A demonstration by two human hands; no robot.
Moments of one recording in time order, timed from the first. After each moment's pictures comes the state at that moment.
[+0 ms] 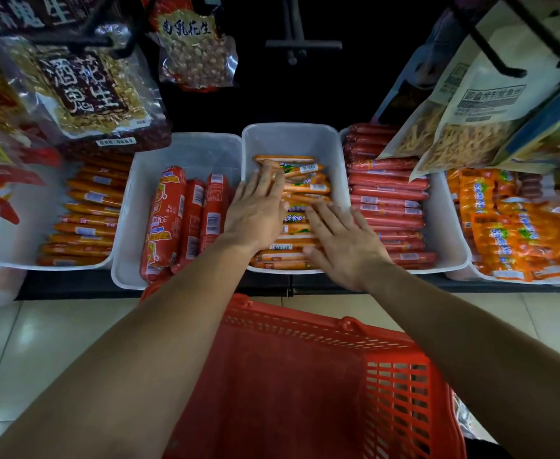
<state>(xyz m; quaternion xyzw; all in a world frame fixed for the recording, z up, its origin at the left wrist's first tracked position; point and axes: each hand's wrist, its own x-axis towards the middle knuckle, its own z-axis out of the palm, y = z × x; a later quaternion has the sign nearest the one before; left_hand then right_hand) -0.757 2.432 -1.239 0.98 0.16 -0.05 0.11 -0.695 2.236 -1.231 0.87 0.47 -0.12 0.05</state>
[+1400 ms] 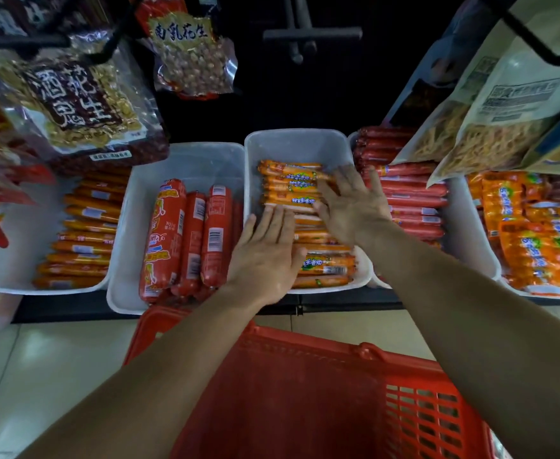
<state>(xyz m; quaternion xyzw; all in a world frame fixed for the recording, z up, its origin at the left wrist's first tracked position) -0.790 2.405 -1.247 0.98 0.14 -0.11 0.08 -0.626 2.297 -1.239 0.92 0.38 -0.09 0.10</state>
